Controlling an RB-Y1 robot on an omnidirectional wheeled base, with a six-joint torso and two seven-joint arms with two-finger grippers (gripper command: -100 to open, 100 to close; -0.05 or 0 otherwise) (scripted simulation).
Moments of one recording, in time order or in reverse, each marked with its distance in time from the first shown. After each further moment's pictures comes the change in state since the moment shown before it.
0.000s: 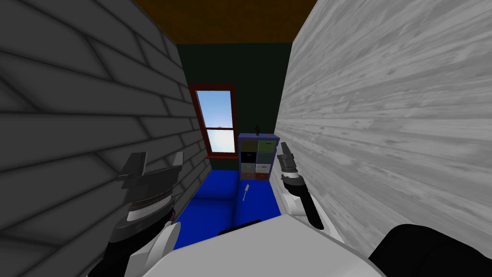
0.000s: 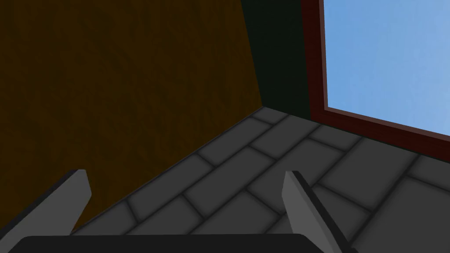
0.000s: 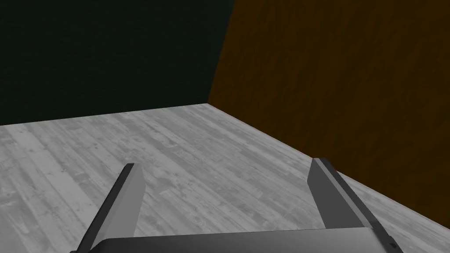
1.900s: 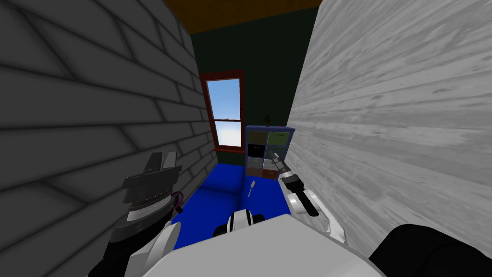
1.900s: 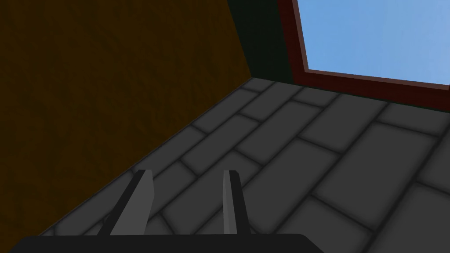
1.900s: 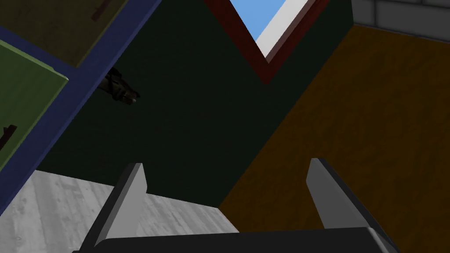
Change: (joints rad) left arm 0.000 0.000 0.000 0.000 0.000 0.000 0.000; right arm -0.022 -0.214 -0.056 0.168 0.213 0.165 0.093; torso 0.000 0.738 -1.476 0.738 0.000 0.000
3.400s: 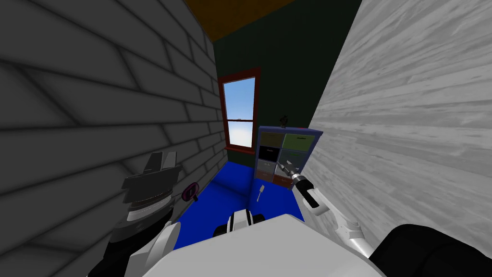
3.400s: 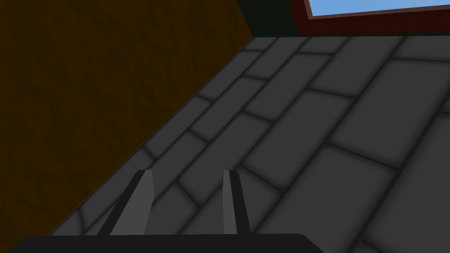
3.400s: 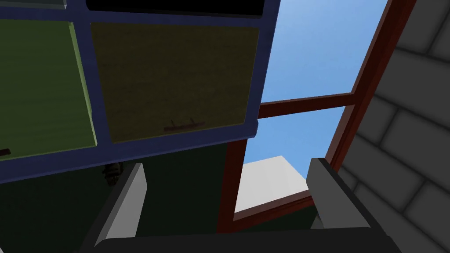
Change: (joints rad) left arm 0.000 0.000 0.000 0.000 0.000 0.000 0.000; right arm 0.004 -0.237 -0.109 0.276 0.389 0.254 0.156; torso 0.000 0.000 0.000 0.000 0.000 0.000
